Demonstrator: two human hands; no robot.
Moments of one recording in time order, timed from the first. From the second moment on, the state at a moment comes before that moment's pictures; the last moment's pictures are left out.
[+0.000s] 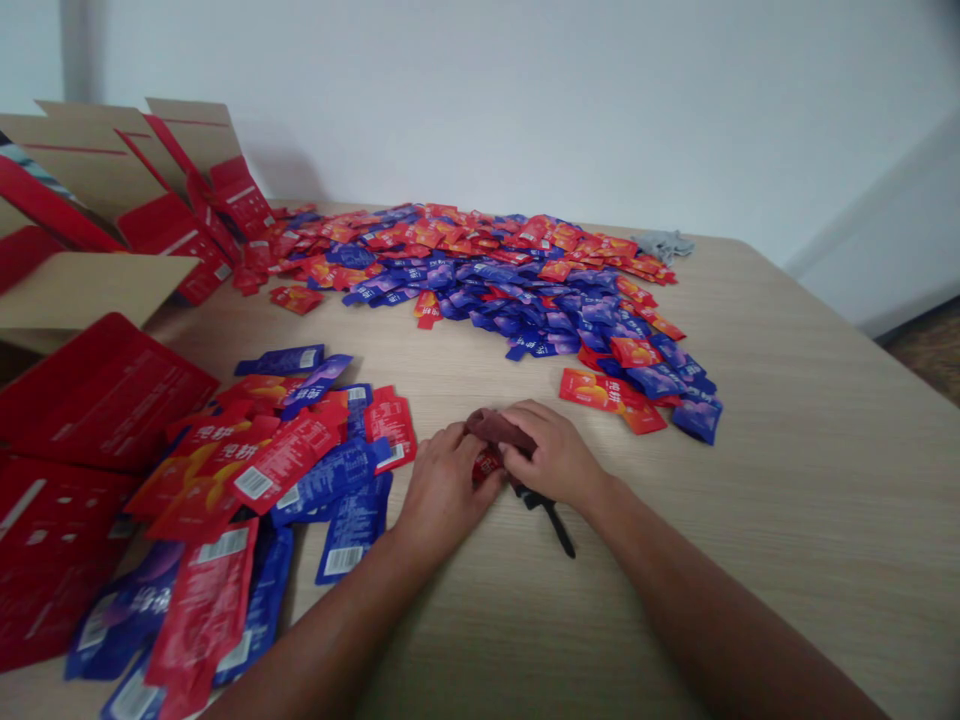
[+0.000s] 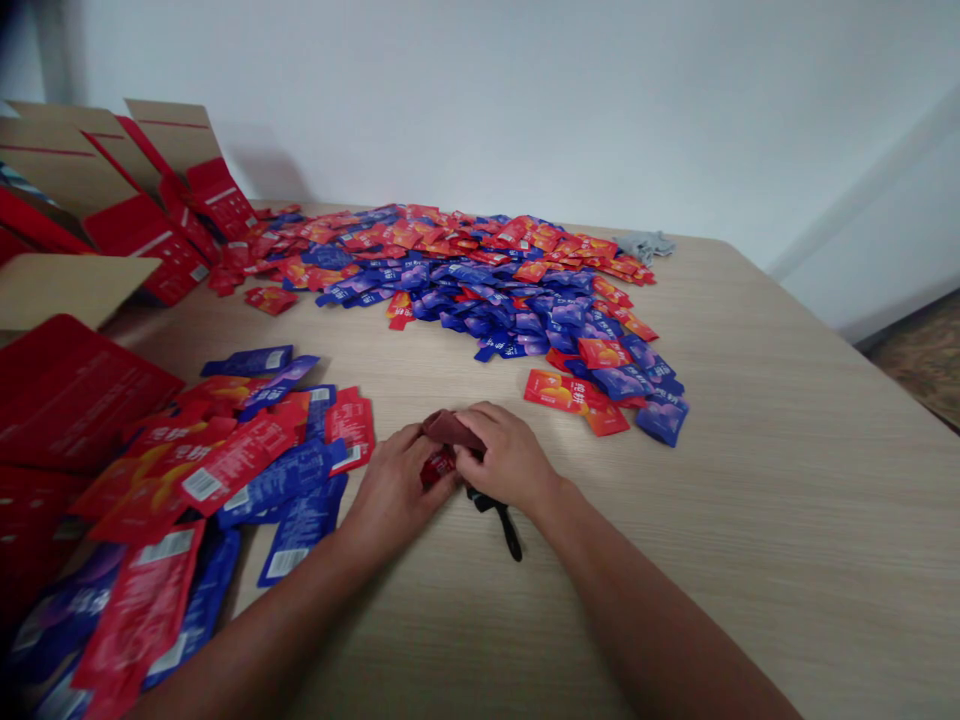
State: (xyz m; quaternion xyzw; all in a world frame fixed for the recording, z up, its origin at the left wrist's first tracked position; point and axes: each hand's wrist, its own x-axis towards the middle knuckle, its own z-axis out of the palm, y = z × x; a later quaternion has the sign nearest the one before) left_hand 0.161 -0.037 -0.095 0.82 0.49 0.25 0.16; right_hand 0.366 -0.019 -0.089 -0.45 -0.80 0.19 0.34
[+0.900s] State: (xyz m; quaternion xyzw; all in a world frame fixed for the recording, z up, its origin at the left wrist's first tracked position) left_hand 0.160 -0.038 -0.095 0.82 0.49 0.25 0.17; right_hand 0.366 -0.014 -0.099 -0.57 -0.71 0.18 0.36
